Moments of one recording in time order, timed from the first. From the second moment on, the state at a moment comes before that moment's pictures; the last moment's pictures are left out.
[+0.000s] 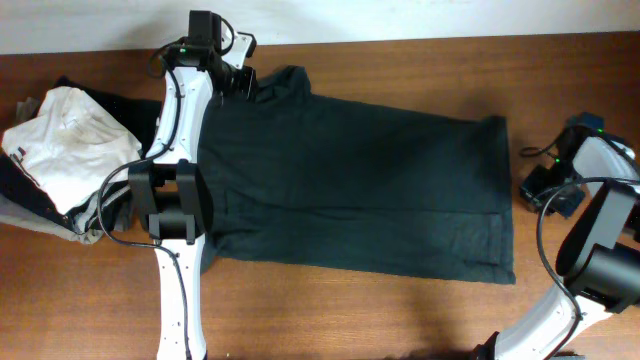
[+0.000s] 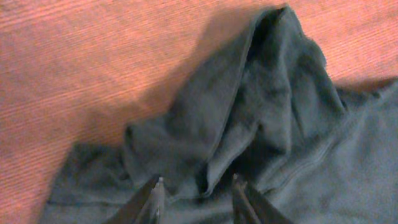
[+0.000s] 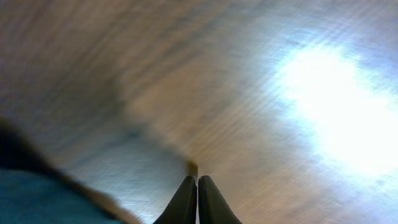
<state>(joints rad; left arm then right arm) -0.07 2.65 2.54 -0.97 0.28 0.19 -0.47 2.03 1.37 -0.93 0.10 0.32</state>
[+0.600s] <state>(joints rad) -0.07 2.71 2.54 -0.91 0.25 0.18 -0.50 2.03 1.37 -0.94 0.02 0.33</state>
